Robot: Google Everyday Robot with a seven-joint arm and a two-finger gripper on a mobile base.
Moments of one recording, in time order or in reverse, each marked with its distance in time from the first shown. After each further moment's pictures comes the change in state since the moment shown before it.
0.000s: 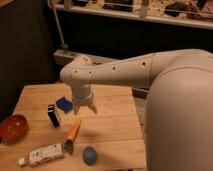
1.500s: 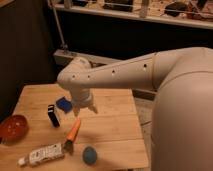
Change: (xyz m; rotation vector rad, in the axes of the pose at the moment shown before) arm 0.021 -0.005 -0.011 0.055 -0.091 -0.099
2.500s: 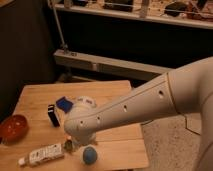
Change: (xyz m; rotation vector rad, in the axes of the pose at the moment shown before) arm 0.135 0.030 0.058 -0.138 0.049 -0.117
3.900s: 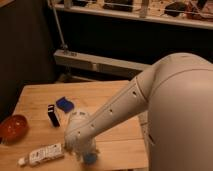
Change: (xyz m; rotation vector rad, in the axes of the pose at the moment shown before) arm 0.011 -0.011 0.071 0.103 0.062 -0.026
